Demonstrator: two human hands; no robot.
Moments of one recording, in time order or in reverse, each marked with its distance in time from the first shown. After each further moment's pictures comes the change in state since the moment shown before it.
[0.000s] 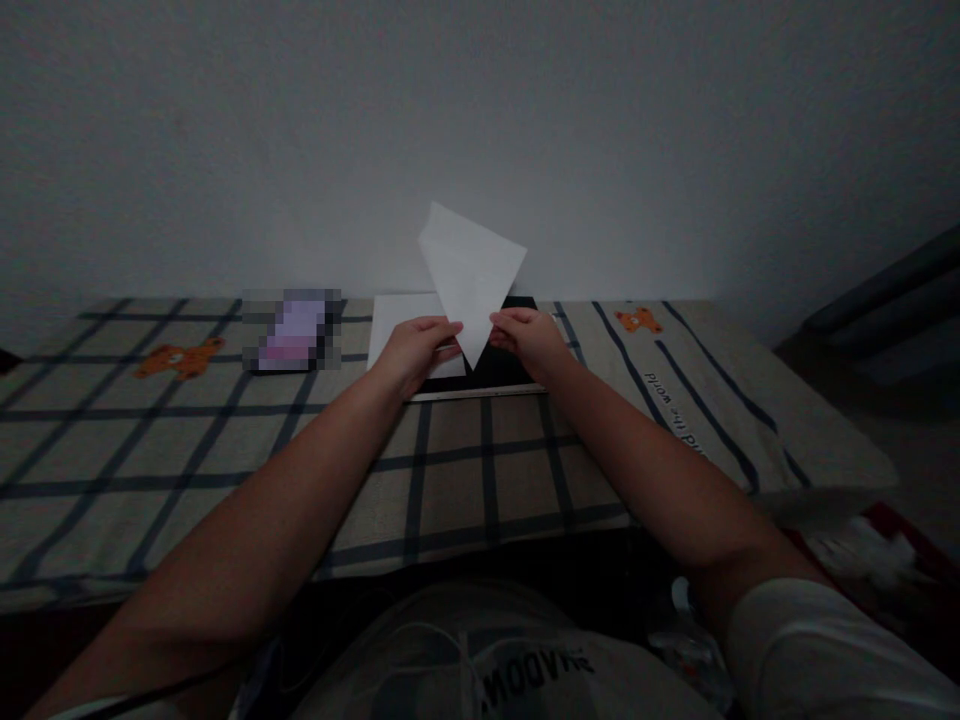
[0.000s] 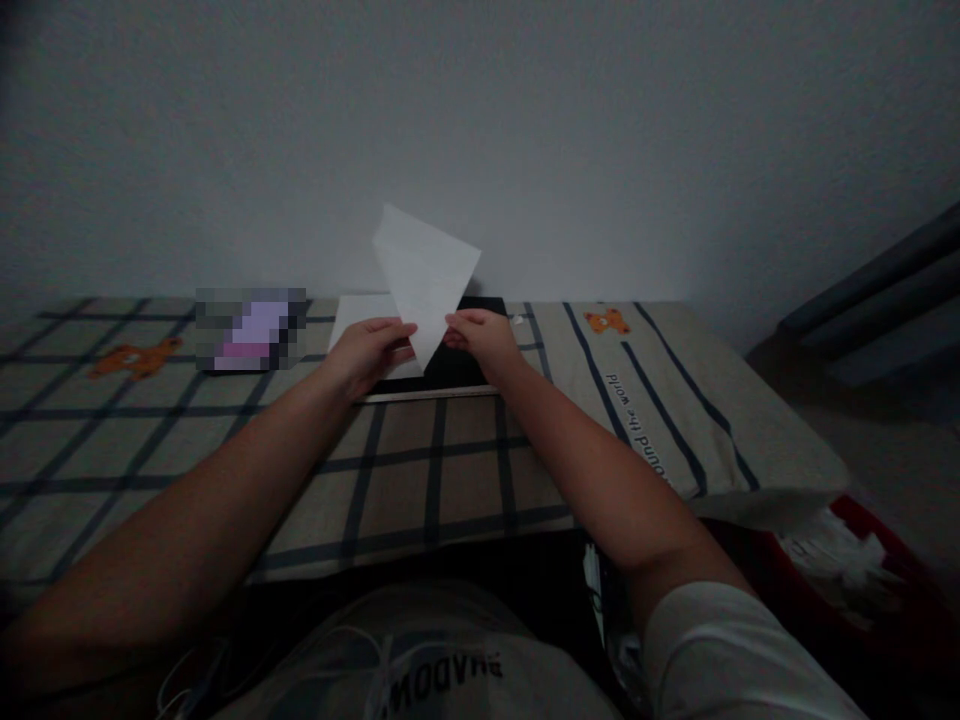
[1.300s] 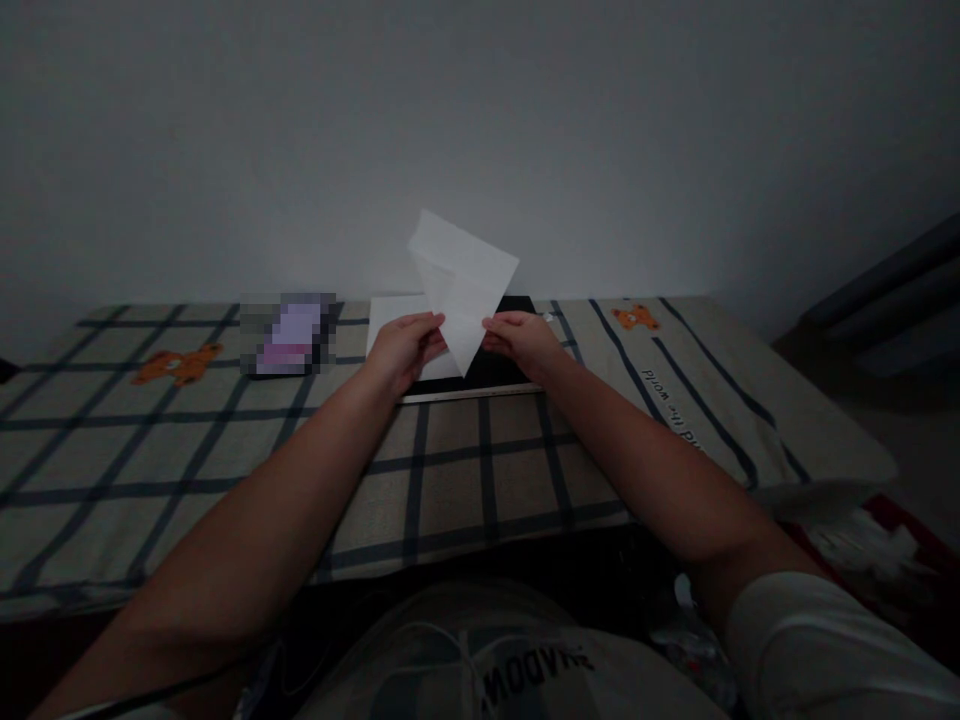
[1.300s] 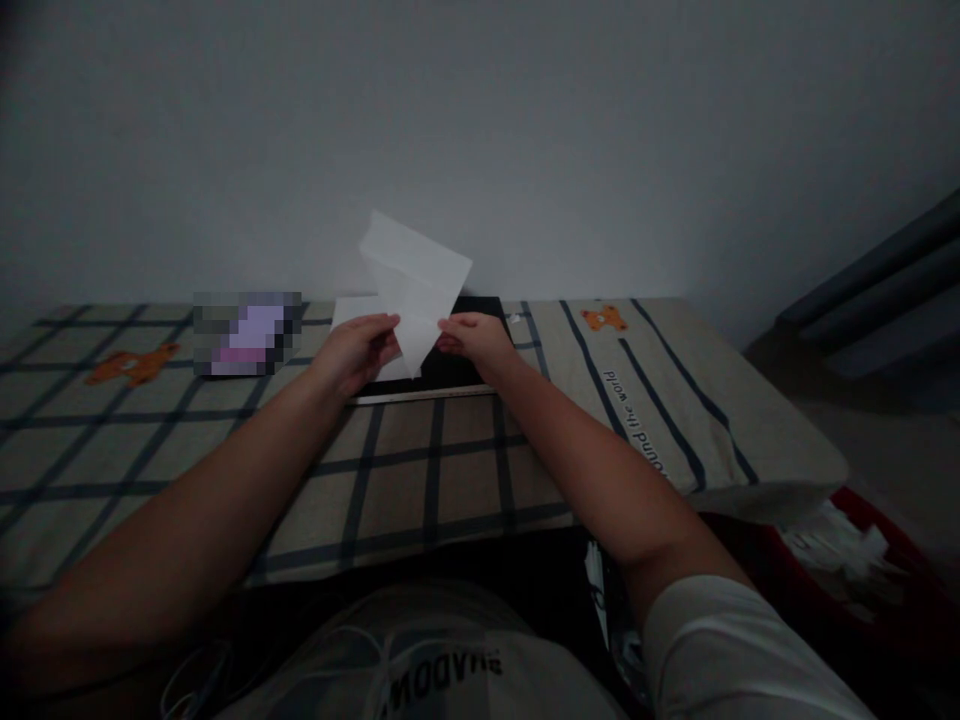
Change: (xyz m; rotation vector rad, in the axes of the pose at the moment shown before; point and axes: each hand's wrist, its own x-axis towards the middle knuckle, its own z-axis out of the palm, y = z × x) left_hand 0.005 0.006 -0.006 -0.088 0.080 -0.028; right_hand 0.001 0.004 0.001 0.006 -0.065 0.045
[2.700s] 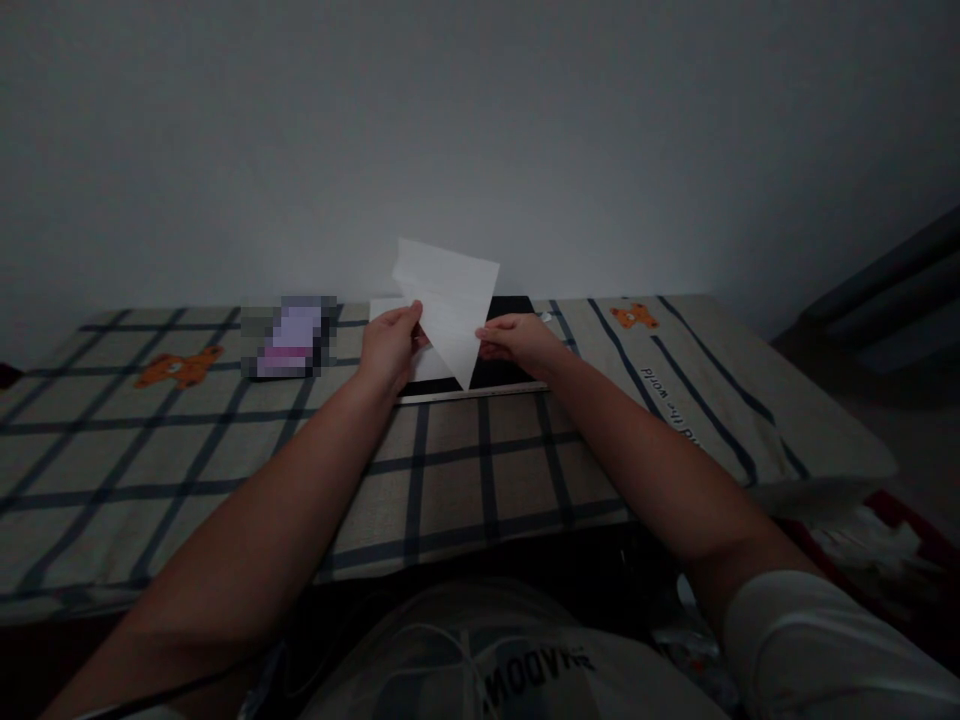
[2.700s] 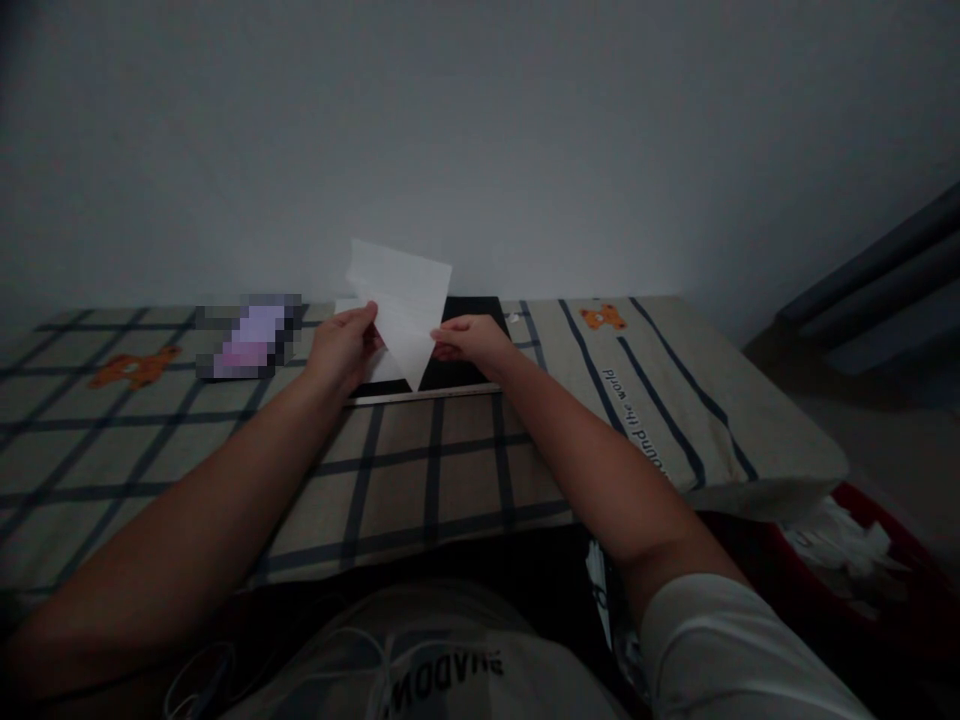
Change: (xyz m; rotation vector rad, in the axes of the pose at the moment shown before) left_hand 0.015 -0.003 -0.008 0.043 0.171 0.230; right_hand -0.007 -0.012 -0.001 -0.109 -0.138 0.096
